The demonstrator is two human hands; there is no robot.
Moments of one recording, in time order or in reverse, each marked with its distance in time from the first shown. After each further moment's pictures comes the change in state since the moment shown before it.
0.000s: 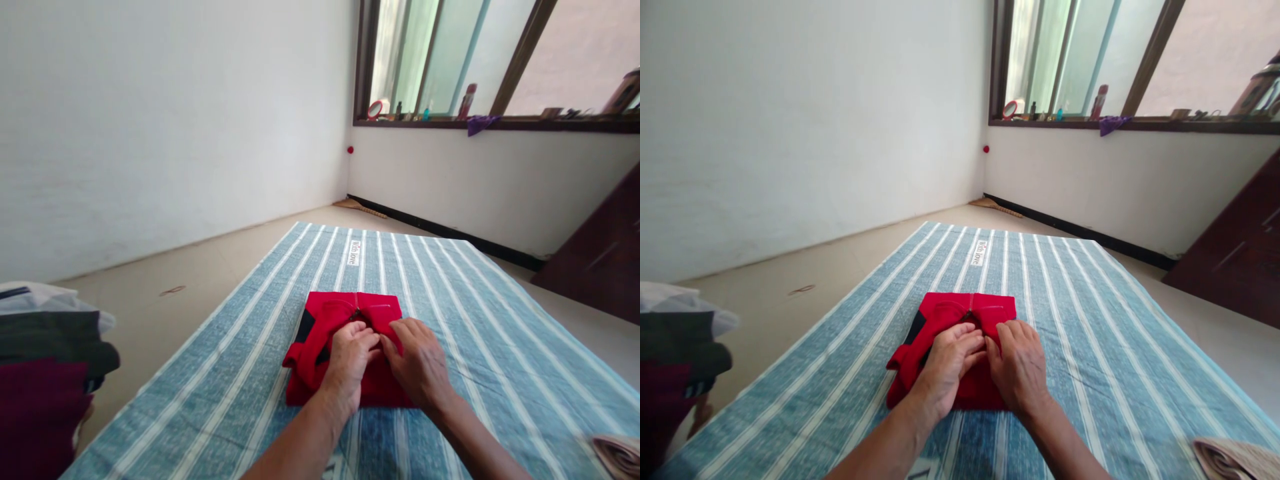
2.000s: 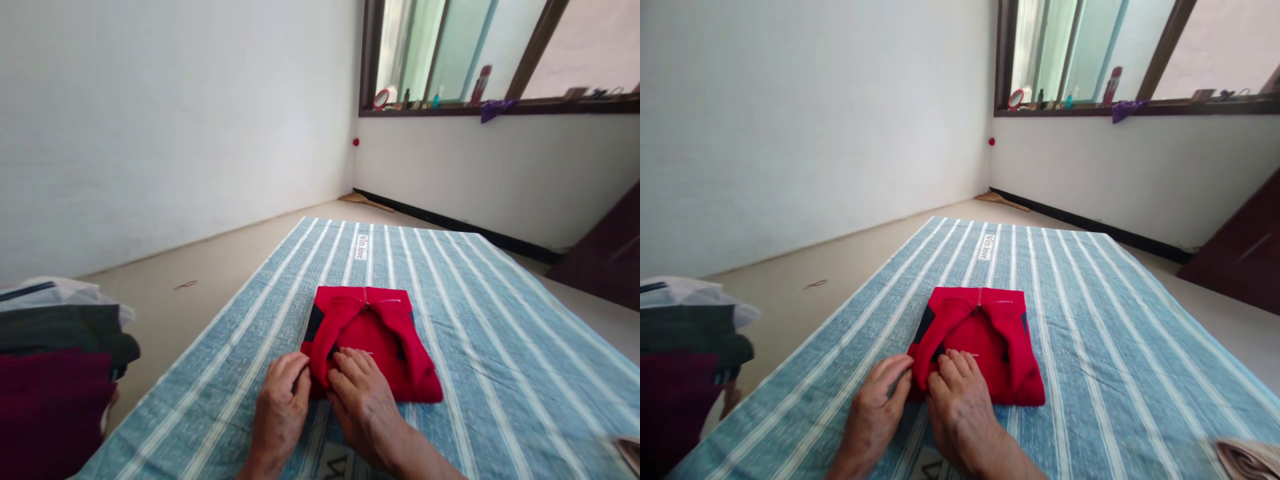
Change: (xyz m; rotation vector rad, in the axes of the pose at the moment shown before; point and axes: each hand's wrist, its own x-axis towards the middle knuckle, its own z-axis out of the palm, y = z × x) left_hand -0.027 -0.013 -0.148 1.267 0.340 1.039; right_hand -0.035 -0.086 0.035 0.360 -0.112 -0.279
